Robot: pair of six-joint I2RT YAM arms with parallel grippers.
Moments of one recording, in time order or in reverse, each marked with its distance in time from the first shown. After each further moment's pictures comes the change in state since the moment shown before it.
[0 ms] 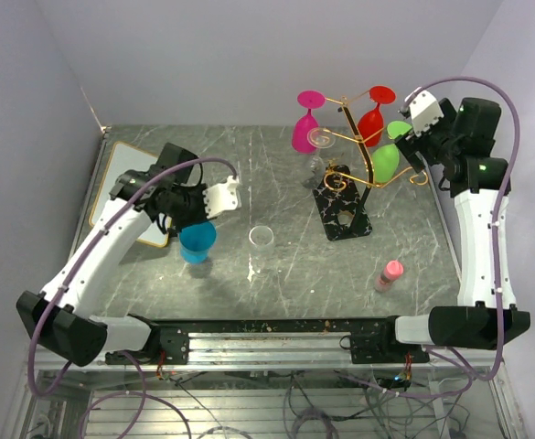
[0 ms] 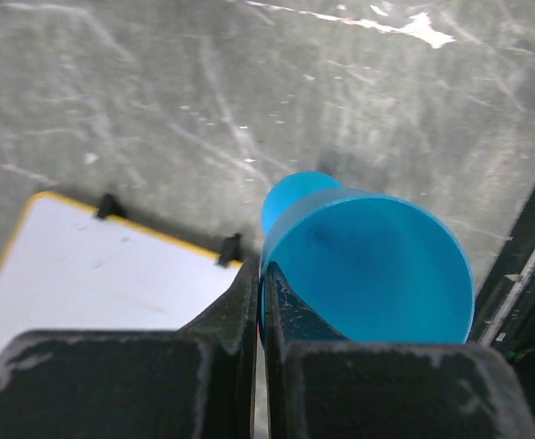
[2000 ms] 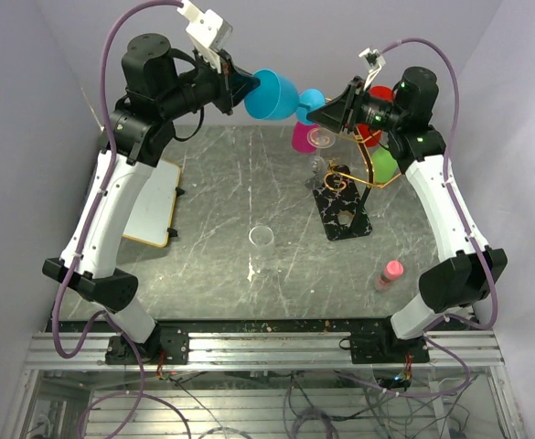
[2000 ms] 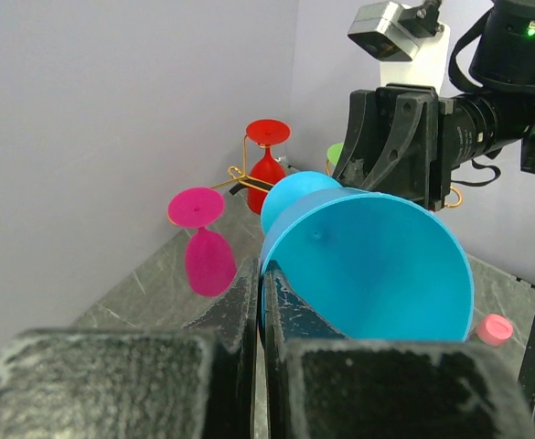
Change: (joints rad) left arm -0.011 0.338 0.843 0.627 0.217 -0.952; right arm 0.276 0.264 0.103 0.579 -0.789 1.173
